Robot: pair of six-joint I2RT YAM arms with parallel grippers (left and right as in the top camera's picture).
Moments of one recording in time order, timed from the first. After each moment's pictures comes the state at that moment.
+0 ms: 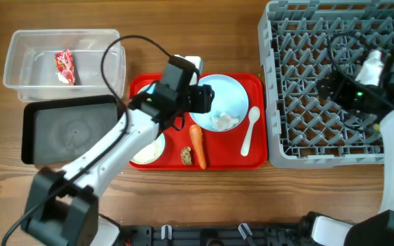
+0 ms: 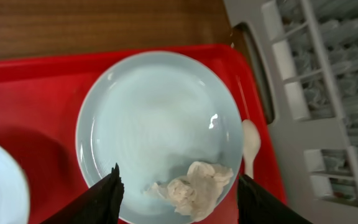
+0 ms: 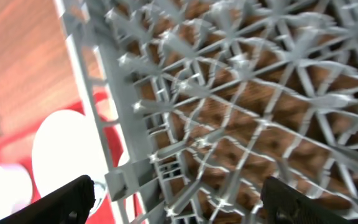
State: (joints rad) left arm -0.54 1.61 1.11 -0.36 0.15 -0.43; right arm -0.32 1.42 1.20 -0.88 -0.34 0.15
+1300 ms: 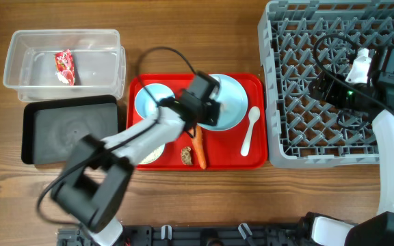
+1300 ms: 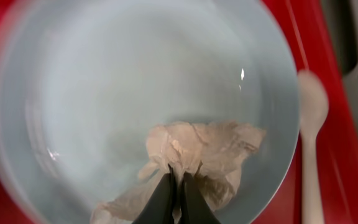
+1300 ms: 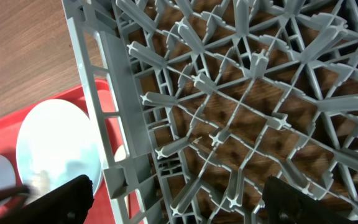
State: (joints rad) left arm -0.62 1.80 1.11 -0.31 0.08 -0.36; right arm -0.26 1.42 1.20 -0.88 -0.28 0.15
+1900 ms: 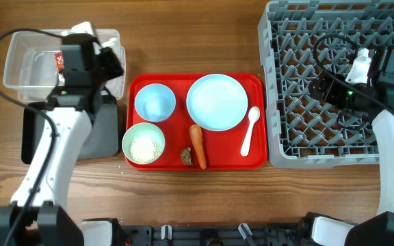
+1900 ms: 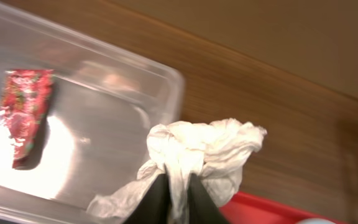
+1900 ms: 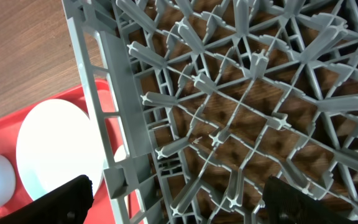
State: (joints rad) left arm 0.00 1.48 1.11 -0.29 -0.04 -0.36; right arm -0.26 1.42 1.20 -0.88 -0.28 0.15
